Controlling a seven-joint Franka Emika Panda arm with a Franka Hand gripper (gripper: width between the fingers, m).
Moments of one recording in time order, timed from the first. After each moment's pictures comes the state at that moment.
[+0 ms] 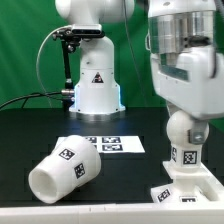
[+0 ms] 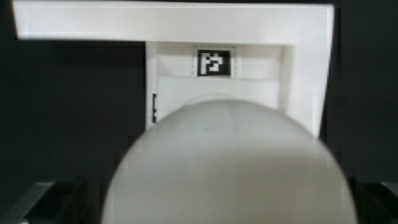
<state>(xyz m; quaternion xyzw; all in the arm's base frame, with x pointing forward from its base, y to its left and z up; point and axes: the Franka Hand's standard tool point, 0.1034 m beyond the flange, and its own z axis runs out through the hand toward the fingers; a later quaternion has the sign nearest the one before) 0.625 0.099 0.114 -0.80 0.60 0.00 0.06</state>
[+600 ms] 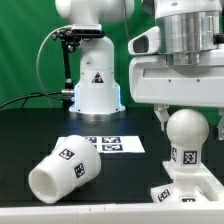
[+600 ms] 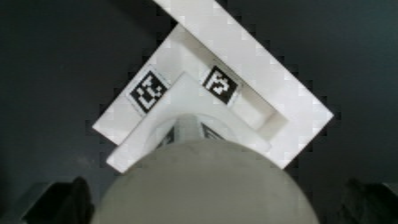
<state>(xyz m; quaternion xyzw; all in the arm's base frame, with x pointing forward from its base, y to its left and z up) 0.620 0.104 0.113 -0.93 0.37 -0.02 0.05</state>
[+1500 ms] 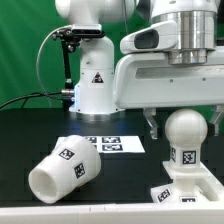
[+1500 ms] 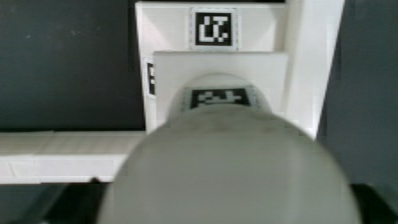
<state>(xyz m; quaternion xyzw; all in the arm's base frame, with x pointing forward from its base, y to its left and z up) 0.625 0.091 0.112 -1.00 0.01 -0.07 0.01</state>
